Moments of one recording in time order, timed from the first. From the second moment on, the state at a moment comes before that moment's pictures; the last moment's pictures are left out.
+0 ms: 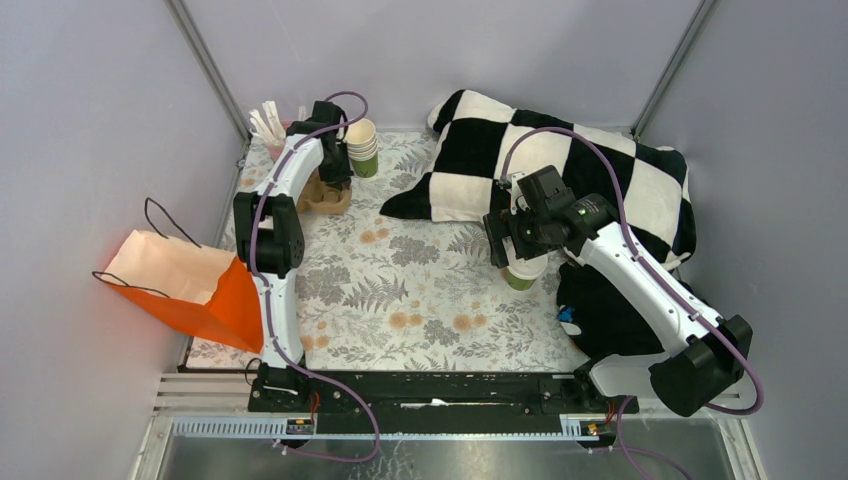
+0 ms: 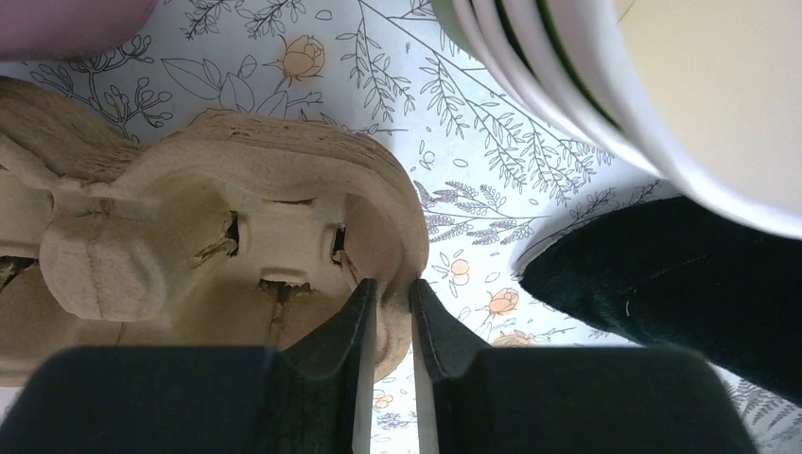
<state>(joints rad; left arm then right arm) -0.12 2.20 2.00 -0.91 0.00 -0.29 0.52 1.30 1.26 -0.99 -0.07 0.17</state>
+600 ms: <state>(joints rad) -0.13 2.13 2.00 -0.95 -0.06 -0.26 0.52 1.30 1.26 -0.98 -0.07 0.17</state>
